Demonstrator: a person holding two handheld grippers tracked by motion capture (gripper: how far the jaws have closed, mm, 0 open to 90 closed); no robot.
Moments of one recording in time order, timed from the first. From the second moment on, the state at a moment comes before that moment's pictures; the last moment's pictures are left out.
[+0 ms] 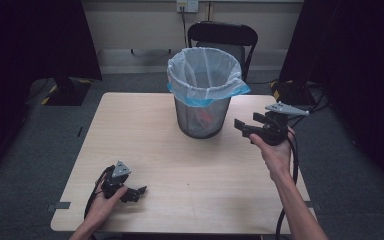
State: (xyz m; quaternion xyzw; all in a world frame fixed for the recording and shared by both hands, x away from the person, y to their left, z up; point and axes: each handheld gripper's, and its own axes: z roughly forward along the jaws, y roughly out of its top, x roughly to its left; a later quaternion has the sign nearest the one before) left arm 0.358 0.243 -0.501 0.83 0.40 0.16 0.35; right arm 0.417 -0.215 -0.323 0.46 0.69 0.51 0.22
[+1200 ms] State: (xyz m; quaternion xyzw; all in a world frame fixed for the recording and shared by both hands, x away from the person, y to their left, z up) left arm 0.358 0.244 -0.501 0.83 0.40 0.17 0.34; right arm 0.374 -0.231 -0.417 0.49 0.74 0.42 0.19
